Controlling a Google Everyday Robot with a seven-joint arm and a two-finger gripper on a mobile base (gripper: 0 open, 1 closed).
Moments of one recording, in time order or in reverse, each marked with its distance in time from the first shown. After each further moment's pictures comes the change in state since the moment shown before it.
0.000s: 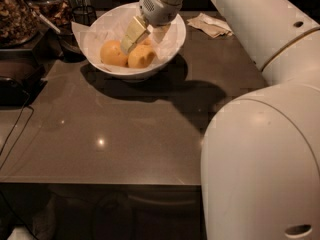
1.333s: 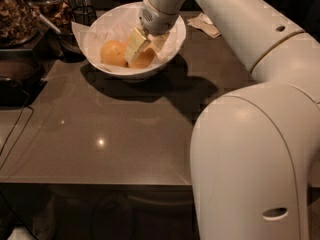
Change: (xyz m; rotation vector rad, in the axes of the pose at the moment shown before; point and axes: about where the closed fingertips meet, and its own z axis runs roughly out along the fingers) arm 0.010 -0.014 0.028 0.012 0.063 0.014
